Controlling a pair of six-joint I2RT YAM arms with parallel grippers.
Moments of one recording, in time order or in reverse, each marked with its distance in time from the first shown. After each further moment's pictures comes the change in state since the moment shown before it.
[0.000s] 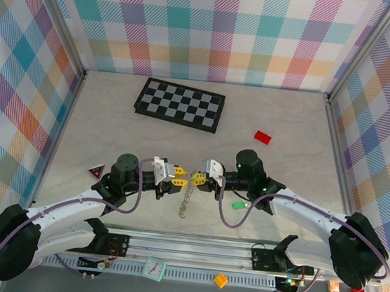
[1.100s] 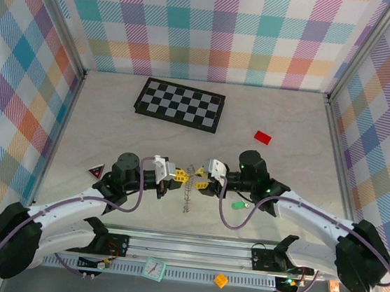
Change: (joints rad) left arm -0.013 -0.003 0.040 -0.039 -0.012 0.005; right arm -0.009 -0.085 0.003 -0.116 0.093 -0.037
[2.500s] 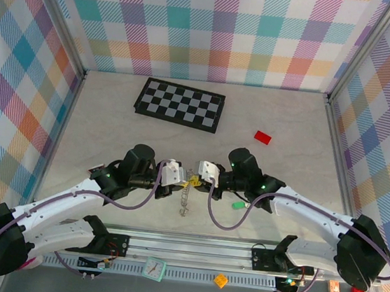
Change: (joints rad) left arm -0.097 0.005 0.262 -0.624 -0.164 0.282; right arm 0.085 0.063 0.106 -0.150 0.080 -0.067
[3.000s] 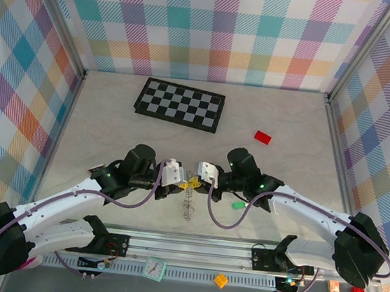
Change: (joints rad) left arm 0.000 0.006 -0.004 -0.007 0.007 -0.031; right arm -0.002 0.023 0.000 -0.005 -0.045 0.008
